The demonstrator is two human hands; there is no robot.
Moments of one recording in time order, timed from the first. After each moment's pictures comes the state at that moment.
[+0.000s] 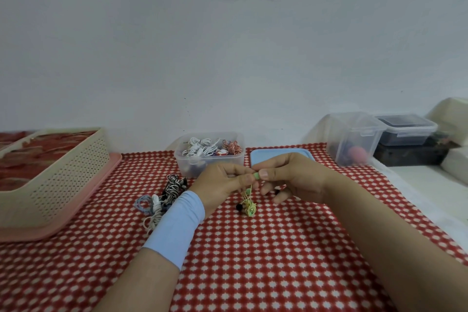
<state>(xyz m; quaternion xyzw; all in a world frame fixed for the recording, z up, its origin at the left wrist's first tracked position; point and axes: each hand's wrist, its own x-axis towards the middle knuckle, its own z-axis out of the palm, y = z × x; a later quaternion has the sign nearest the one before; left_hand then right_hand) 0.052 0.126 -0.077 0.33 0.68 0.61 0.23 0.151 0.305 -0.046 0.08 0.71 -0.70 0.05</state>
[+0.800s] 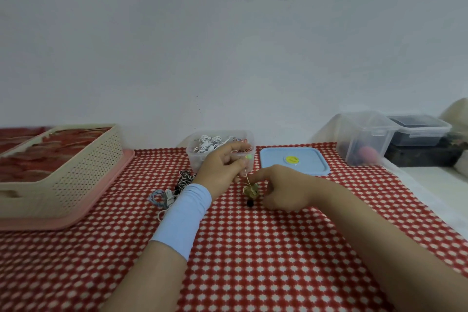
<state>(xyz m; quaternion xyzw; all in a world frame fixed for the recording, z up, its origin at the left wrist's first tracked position) 0.042 0.115 -0.063 0.32 0.74 0.59 0.09 0.140 0.270 -0.052 -0.01 0.97 -0.25 0.04</state>
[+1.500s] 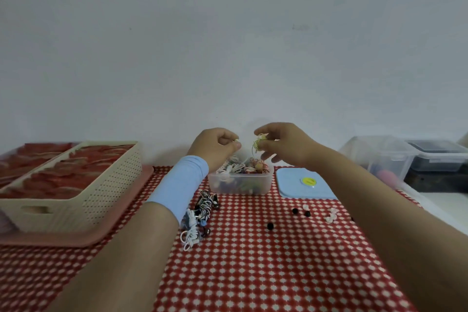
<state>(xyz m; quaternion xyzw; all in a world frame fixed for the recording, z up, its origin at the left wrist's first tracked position) -0.021 0.087 0.010 0.29 0.84 0.47 -0.02 0.070 0.271 0.022 0.04 0.89 -0.44 -0.13</state>
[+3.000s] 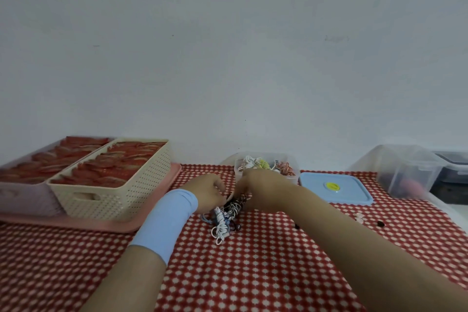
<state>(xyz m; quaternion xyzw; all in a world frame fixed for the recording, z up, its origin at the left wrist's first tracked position) -0.003 -0.012 -0.024 0.27 0.93 0.22 0.12 0.057 0.158 -0.022 -0.10 0.99 -0.05 -0.02</state>
